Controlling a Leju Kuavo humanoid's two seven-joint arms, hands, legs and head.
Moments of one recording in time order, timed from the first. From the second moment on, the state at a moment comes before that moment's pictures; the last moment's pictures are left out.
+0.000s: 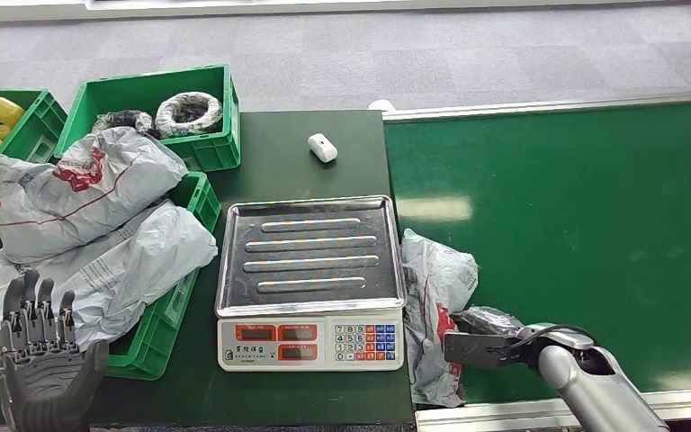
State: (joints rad) left arm 0.27 -0.10 0.05 -1.86 -0.02 0.03 -0.69; right arm -0.22 -0.45 0.36 -1.02 0.65 0.42 -0.46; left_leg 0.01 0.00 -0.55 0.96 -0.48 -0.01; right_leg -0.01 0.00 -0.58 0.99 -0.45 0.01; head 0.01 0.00
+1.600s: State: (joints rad) left arm 0.32 -0.08 0.04 -1.88 0.00 0.05 -0.70; right arm 0.05 -0.39 0.06 -1.73 0.83 0.00 -0.39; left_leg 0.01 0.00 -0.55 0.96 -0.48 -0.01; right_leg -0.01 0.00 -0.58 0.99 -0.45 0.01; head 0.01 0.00
